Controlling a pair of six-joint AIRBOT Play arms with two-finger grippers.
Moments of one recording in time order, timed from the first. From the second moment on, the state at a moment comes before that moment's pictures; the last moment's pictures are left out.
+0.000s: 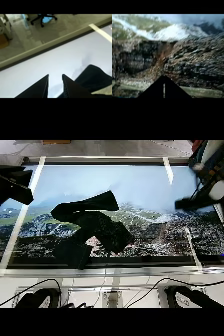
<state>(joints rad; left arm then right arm) -0.10 -0.71 1.25 1.27 -0.76 -1.01 -0.03 -1.18 1.29 -1.56 1.33 1.36</state>
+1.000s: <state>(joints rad) -0.10 -0.80 1.15 1.22 -0.87 -1.07 0.10 -1.57 0.98 -0.87 1.07 0.99</state>
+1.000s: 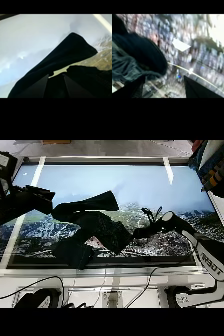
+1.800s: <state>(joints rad) -0.10 -0.83 1.15 1.22 -0.96 -1.07 0.24 -1.71 1.14 -0.89 1.27 0.69</state>
